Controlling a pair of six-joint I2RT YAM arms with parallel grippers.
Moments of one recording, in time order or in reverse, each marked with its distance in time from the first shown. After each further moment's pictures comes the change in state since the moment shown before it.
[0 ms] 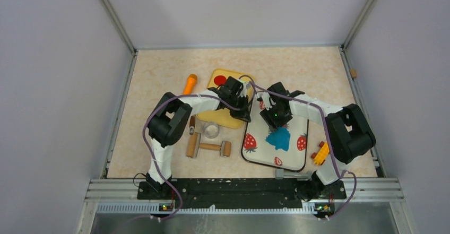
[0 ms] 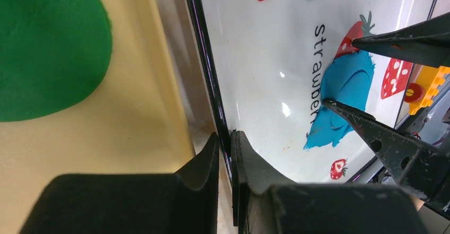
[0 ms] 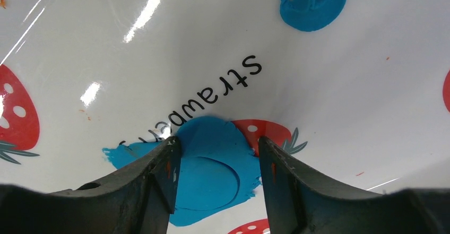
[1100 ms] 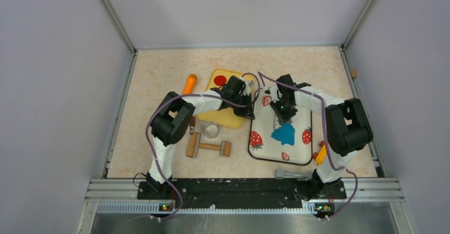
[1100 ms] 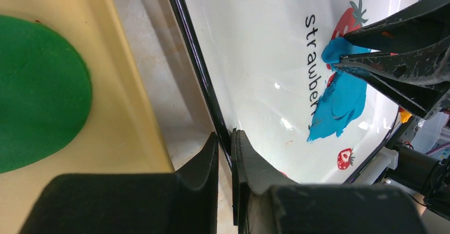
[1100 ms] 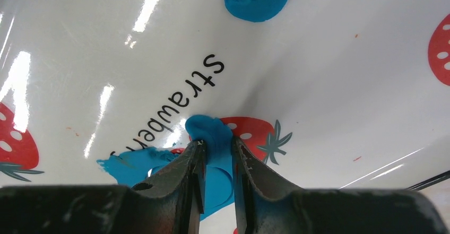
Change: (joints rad) left arm -0.004 0.039 0.030 0.078 0.006 -0.013; right arm -0.129 0.072 0.097 -0.056 -0.008 -0.039
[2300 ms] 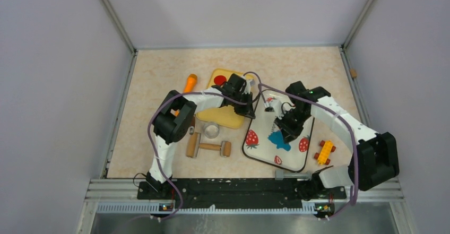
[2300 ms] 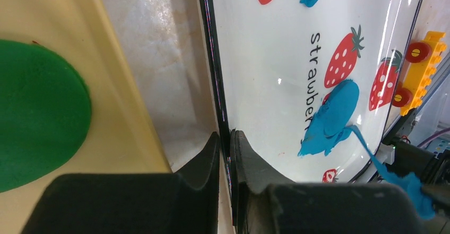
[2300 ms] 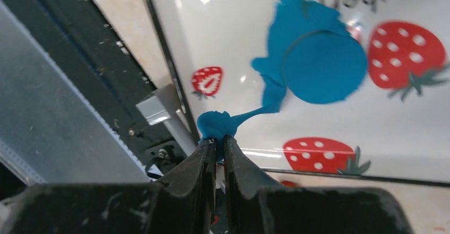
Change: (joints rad) left arm 0.009 0.037 0.065 -0.053 0.034 0.020; right arm 0.010 -0.368 -0.051 -0.477 -0.360 -0.300
